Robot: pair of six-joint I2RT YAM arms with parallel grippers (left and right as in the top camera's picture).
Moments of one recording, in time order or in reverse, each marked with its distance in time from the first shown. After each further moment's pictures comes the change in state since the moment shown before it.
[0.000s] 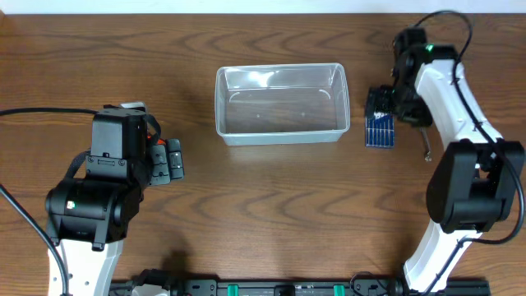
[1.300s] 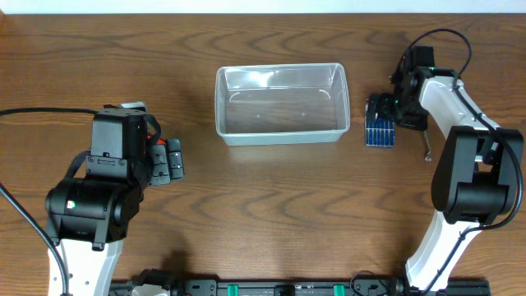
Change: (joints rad) left arm 0.000 0.000 0.000 0.000 0.000 0.000; right arm -0.083 0.066 -0.135 0.298 -0.132 -0.143
